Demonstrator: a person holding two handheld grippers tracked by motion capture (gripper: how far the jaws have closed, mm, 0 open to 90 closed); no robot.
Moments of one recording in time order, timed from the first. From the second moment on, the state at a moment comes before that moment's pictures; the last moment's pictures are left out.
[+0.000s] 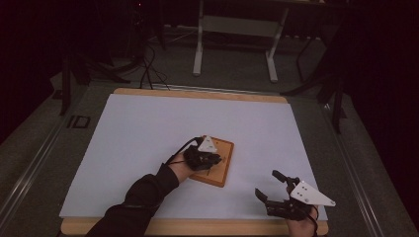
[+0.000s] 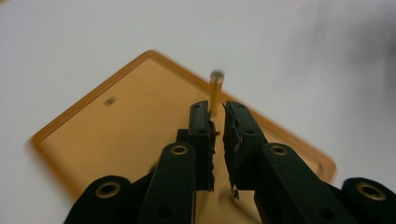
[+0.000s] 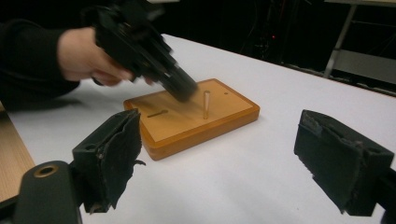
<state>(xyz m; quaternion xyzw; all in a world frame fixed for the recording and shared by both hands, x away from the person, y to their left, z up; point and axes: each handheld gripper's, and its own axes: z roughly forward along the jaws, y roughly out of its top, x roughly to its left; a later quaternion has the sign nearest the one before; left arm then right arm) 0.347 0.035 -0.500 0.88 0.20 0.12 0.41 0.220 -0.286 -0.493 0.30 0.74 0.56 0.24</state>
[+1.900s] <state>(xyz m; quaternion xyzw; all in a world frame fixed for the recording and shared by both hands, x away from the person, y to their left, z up) 0.315 0.066 -0.536 0.91 0.21 0.03 0.36 0.222 -0.283 -0.494 0.30 0.74 0.55 0.24</state>
